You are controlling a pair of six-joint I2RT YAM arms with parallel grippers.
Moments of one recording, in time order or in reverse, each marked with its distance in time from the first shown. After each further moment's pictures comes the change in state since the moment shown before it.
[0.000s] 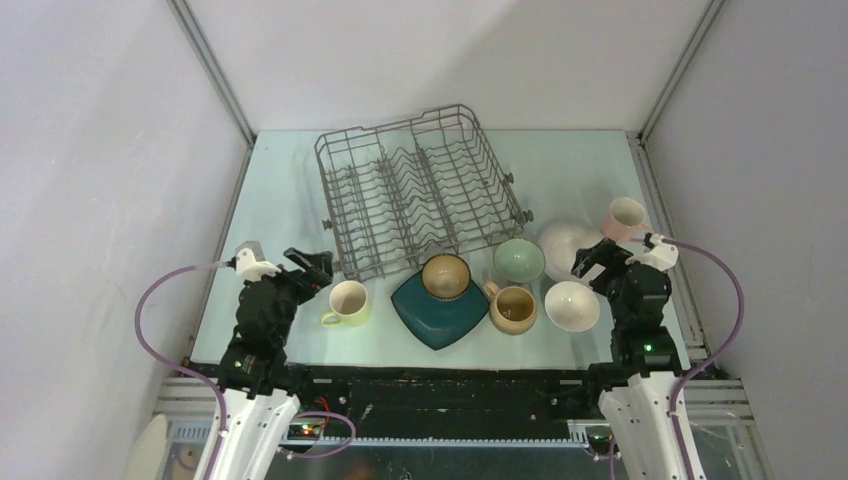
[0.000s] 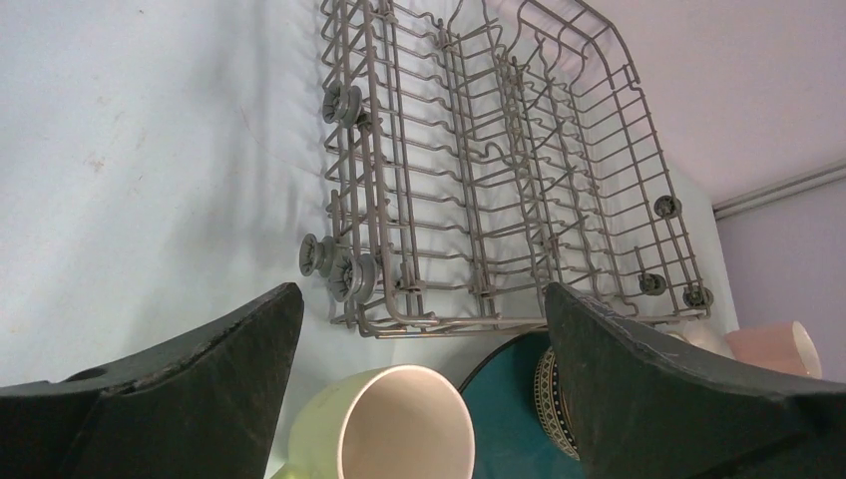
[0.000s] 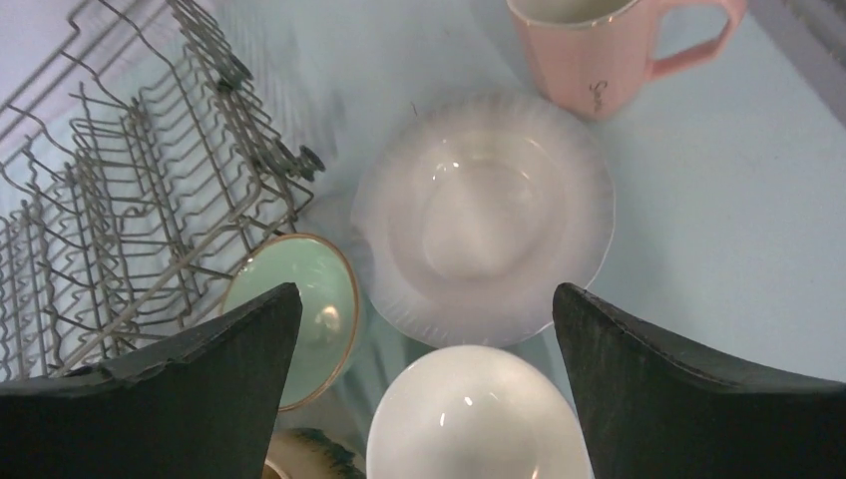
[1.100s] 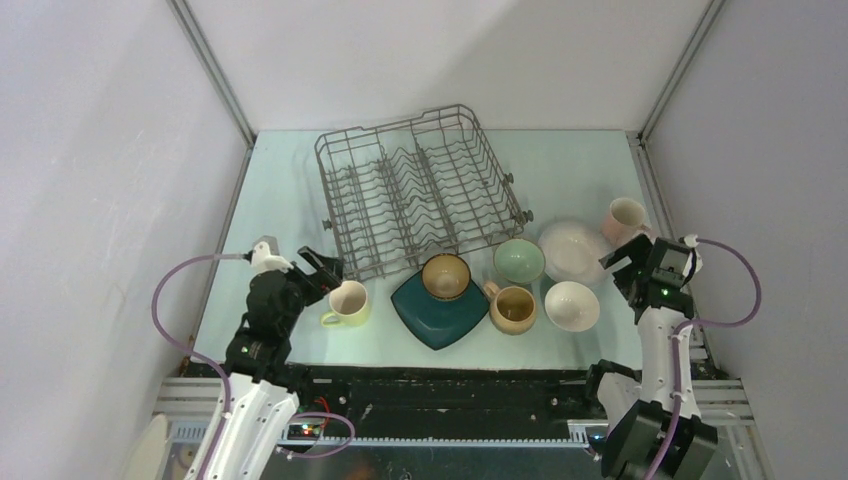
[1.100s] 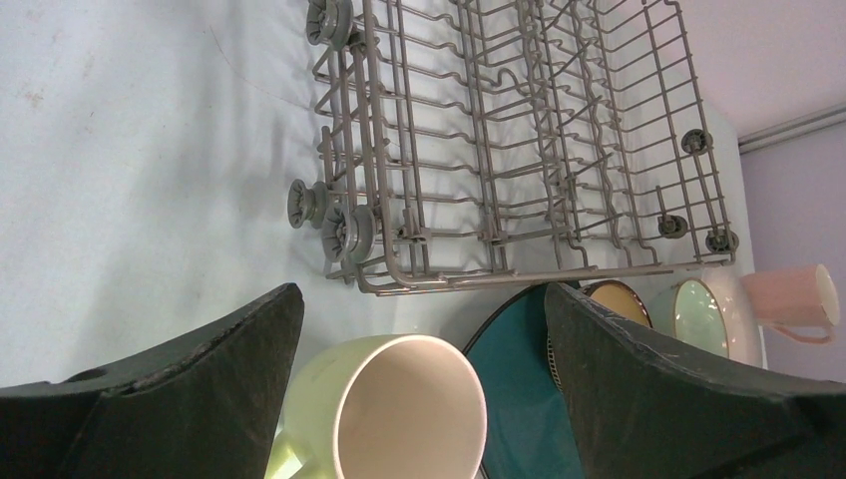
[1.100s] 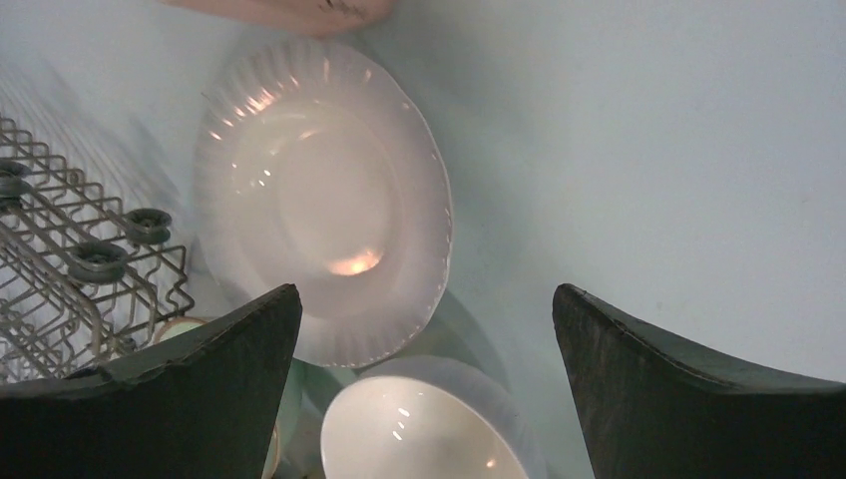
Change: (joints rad) left arm 0.000 0.122 -0.017 0.009 0.094 -0.008; right arm -0.391 0.469 0.156 -0.151 -0.168 0.188
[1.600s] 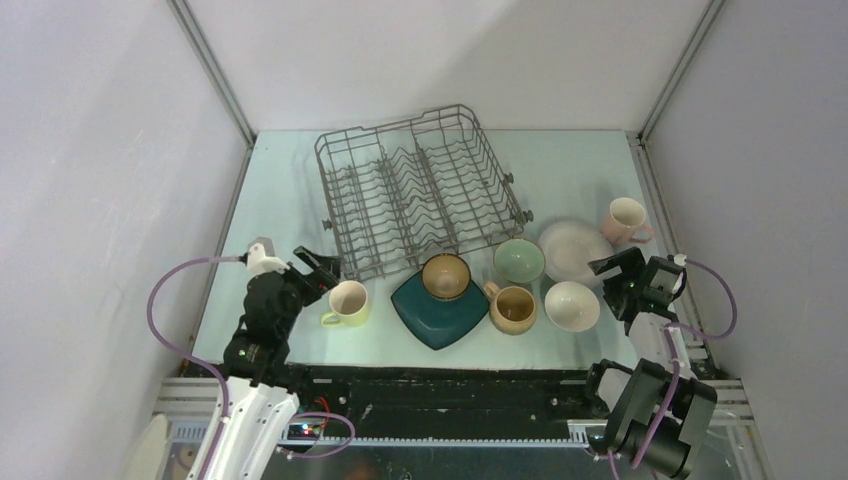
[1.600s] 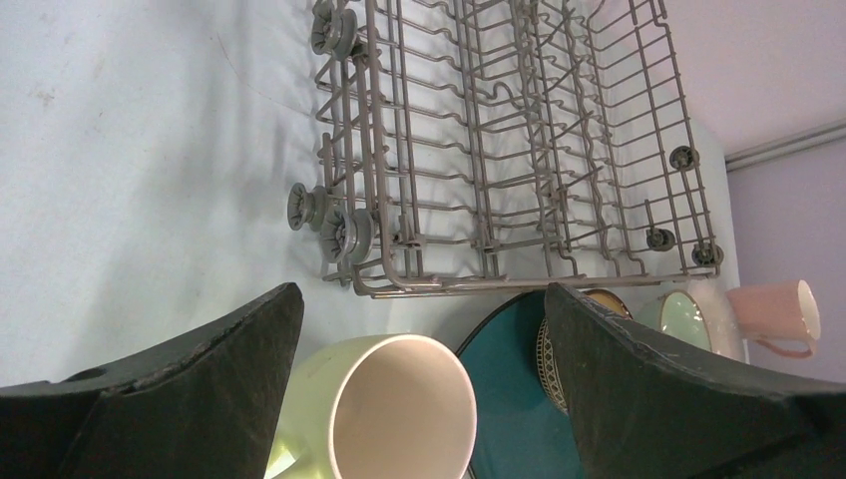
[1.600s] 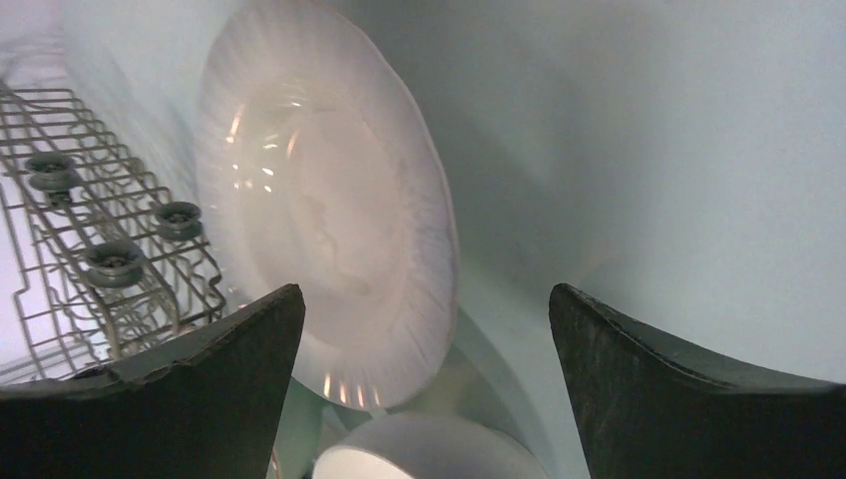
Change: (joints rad) left arm 0.000 -0.032 0.011 -0.029 -0.012 -0.023; right arm -0.070 0.124 -0.263 0.397 -0.225 0.122
